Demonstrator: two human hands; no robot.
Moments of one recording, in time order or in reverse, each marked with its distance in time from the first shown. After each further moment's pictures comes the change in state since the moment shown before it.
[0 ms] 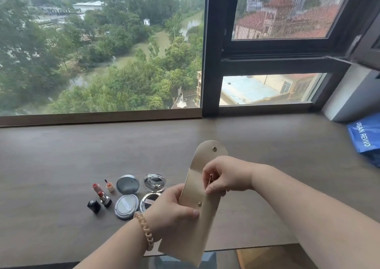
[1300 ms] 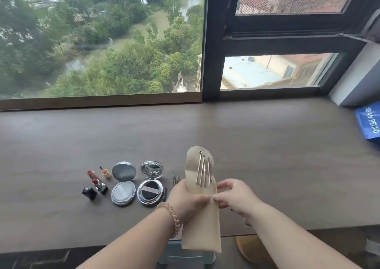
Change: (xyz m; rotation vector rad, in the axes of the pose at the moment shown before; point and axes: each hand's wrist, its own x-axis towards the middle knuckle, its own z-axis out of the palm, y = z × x) left_hand 0.046 -0.044 0.027 0.079 0.235 -0.135; right_hand 0.004 0.073 0.092 0.725 0.415 0.501
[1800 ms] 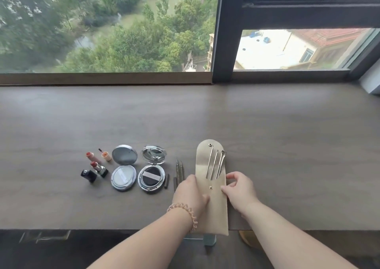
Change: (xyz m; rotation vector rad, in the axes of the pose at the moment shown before) left_hand 0.037 -0.048 0.018 0.691 0.219 -0.121; right_hand 0.056 0.043 0.018 -0.183 0.214 -0.034
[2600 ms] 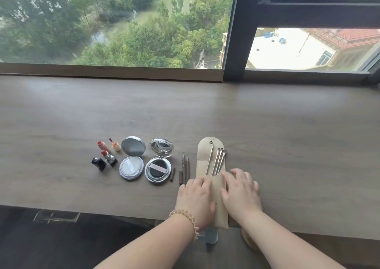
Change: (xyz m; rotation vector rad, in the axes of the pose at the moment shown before) left_hand -0.024 -0.011 0.016 0.469 0.114 0.322; right_hand -0.012 0.012 0.012 -0.773 0.093 -0.447
